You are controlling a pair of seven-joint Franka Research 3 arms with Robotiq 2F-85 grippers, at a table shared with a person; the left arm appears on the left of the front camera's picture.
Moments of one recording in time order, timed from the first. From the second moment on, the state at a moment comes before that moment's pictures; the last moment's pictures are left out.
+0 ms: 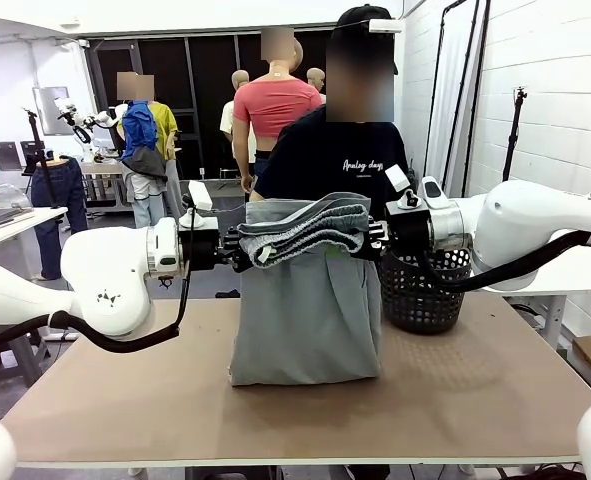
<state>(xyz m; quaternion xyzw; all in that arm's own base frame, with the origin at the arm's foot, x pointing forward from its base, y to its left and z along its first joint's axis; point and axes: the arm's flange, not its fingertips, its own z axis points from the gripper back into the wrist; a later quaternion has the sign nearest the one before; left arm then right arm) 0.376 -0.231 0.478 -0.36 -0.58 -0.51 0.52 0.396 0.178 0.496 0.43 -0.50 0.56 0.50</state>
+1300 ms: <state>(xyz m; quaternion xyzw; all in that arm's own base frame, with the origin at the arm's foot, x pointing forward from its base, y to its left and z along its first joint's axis) 0.376 -0.231 0.478 -0.36 -0.58 -0.51 0.52 0.396 0.178 0.496 0.43 -0.50 0.56 0.50</state>
